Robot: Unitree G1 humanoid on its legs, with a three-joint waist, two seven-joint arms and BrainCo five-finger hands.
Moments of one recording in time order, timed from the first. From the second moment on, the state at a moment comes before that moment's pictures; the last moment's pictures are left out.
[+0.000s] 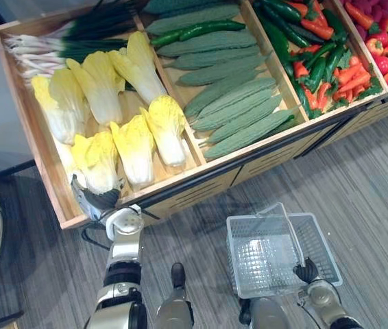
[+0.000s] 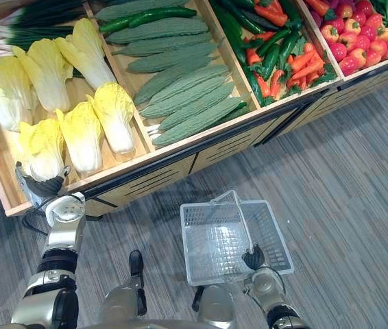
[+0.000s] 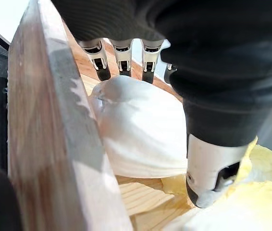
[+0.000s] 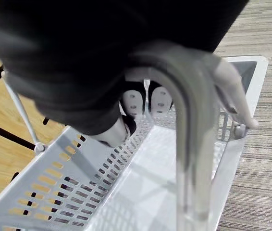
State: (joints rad) left arm -0.40 0.16 0.31 0.53 0.22 0.01 0.81; right arm -0.13 -0.21 -0.01 1.07 -0.43 -0.19 -0.23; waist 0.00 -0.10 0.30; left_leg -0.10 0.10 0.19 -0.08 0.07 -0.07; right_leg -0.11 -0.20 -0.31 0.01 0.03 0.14
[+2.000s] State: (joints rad) left arm -0.36 0.06 0.36 0.02 0.07 -0.08 0.87; right arm -0.11 -0.18 -0.07 1.08 -0.42 -0.19 -0.21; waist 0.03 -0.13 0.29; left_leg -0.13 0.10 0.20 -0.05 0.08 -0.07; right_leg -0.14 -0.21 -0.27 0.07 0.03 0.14
